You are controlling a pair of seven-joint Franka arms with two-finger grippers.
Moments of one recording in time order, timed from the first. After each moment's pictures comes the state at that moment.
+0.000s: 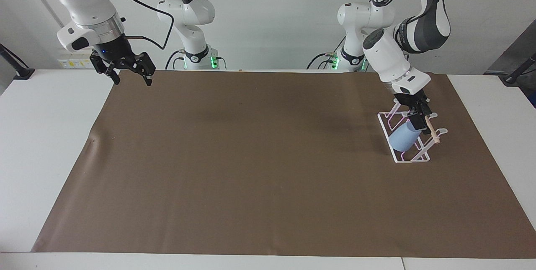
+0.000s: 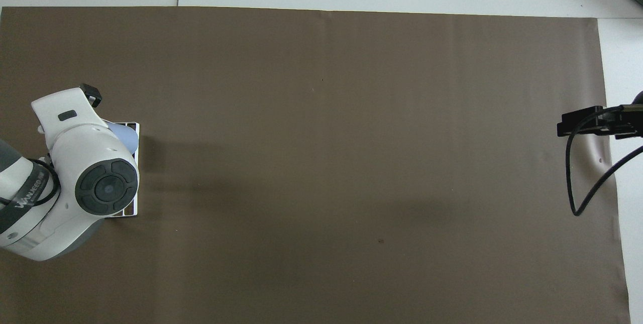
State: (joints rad) left arm -0.11 -0.11 -0.08 -2.21 1.06 2.24 -1.96; right arm 0.01 -0.04 -0.05 -1.64 -0.01 1.62 0.02
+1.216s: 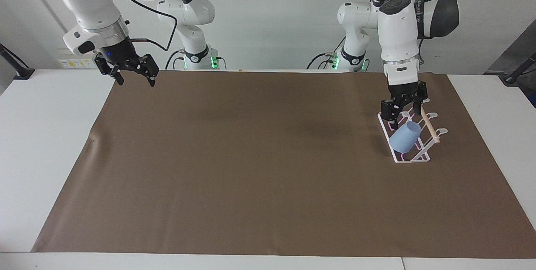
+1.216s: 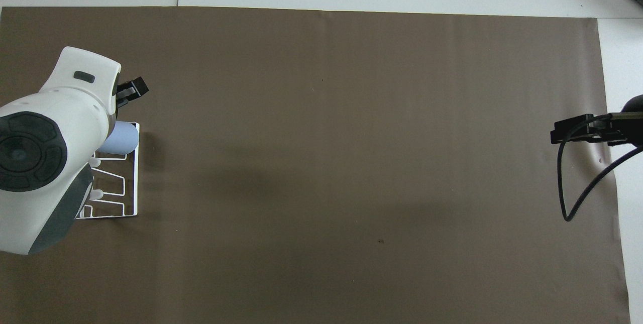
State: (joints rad) left arm -0.15 -0.10 -0.10 -2.01 0.47 2.24 -0.87; right arm 0.01 -0.06 -0.05 -1.68 -0.01 1.62 0.02
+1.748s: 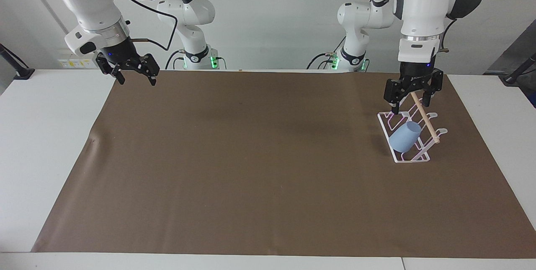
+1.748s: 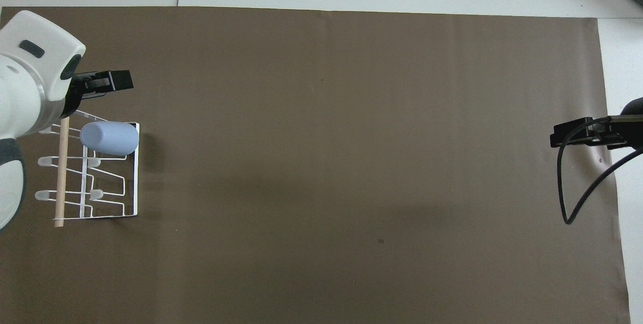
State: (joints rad) left arm -0.14 -0.10 -0.08 -1.79 0.18 2.02 -0.36; right arm 0.01 -0.07 -0.05 -1.69 -0.01 1.61 0.02
